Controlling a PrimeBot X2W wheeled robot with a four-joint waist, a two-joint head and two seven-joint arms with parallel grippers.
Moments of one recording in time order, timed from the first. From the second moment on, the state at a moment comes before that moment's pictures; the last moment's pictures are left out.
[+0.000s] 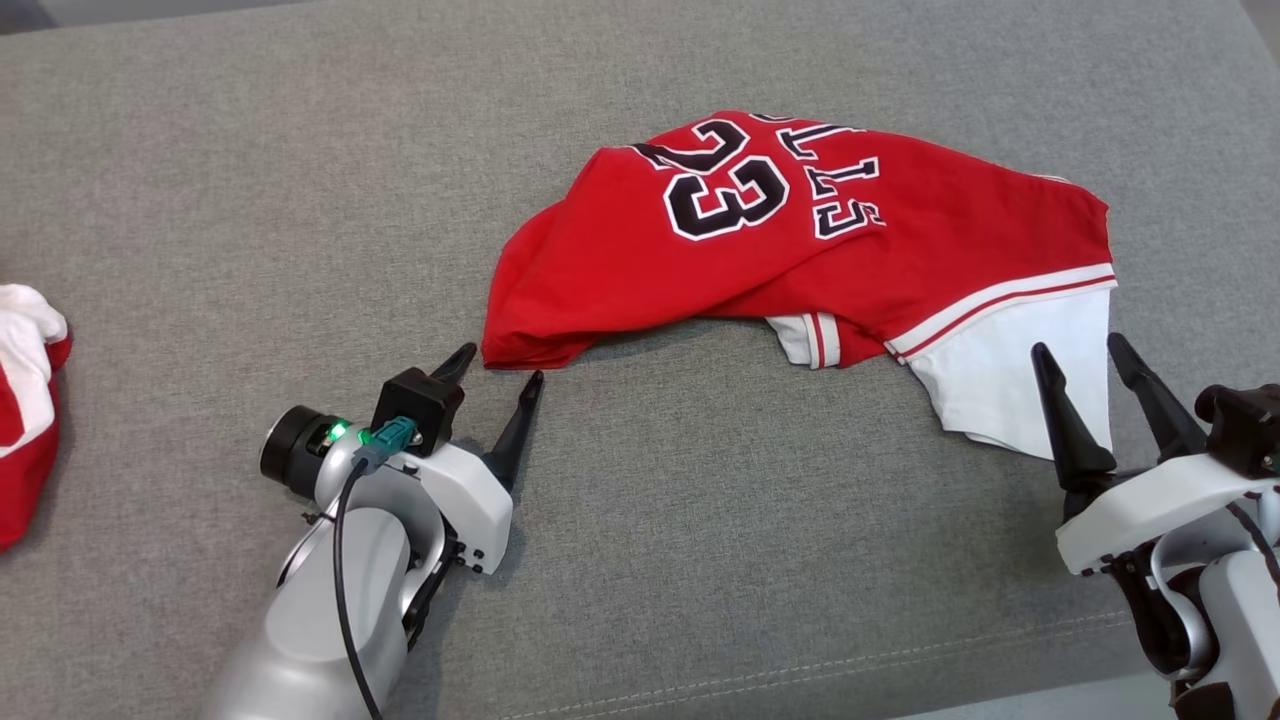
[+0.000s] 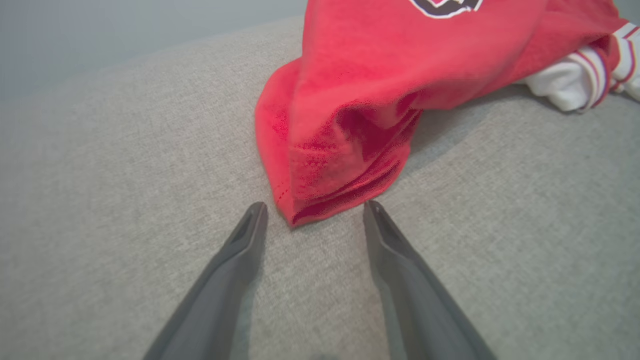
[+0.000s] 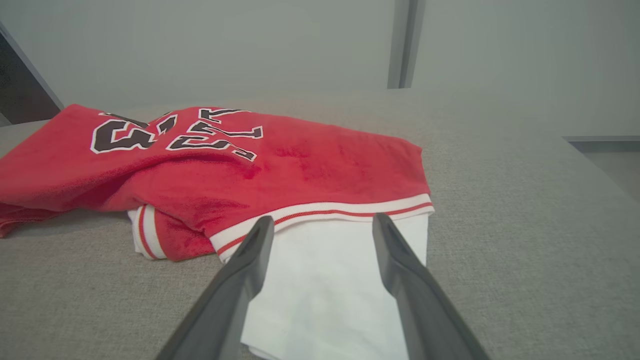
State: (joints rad) left arm -0.60 0.09 -0.43 0.85 -0.19 -0.10 -0.25; right arm -0.32 -0.27 0.16 0.35 0.42 0.13 -0.13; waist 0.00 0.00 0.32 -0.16
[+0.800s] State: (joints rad) left arm -0.56 0.07 -0.34 0.59 -0.19 -0.11 -0.25; right arm -0.35 -0.26 0.19 0.46 0.45 0.13 -0.19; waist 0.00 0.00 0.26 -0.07
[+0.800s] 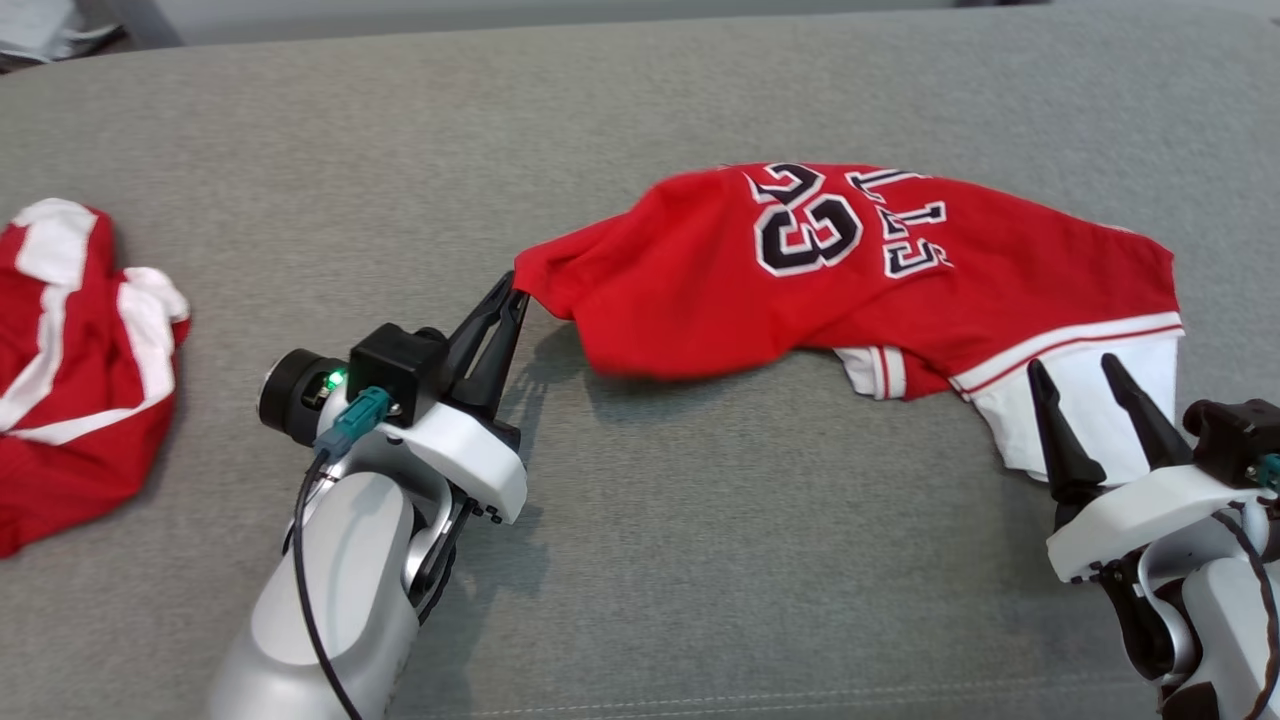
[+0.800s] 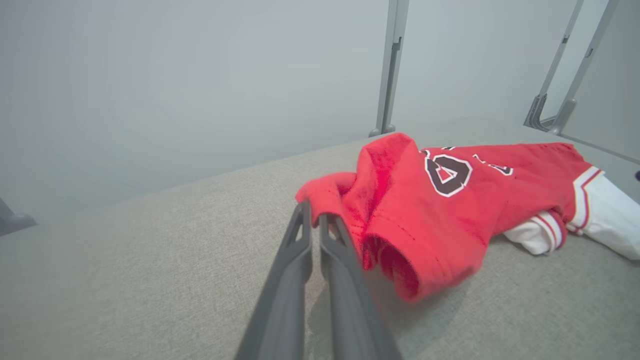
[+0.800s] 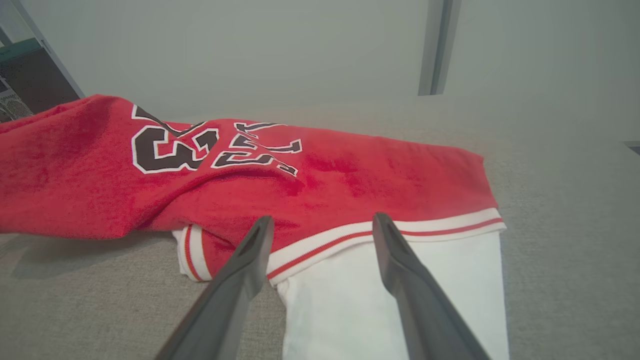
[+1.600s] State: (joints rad) left arm -0.42 0.11 -0.25 0.63 -0.15 -0.12 -0.26; right arm -0.35 -0.25 0.30 0.57 0.53 0.13 -0.21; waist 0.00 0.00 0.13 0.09
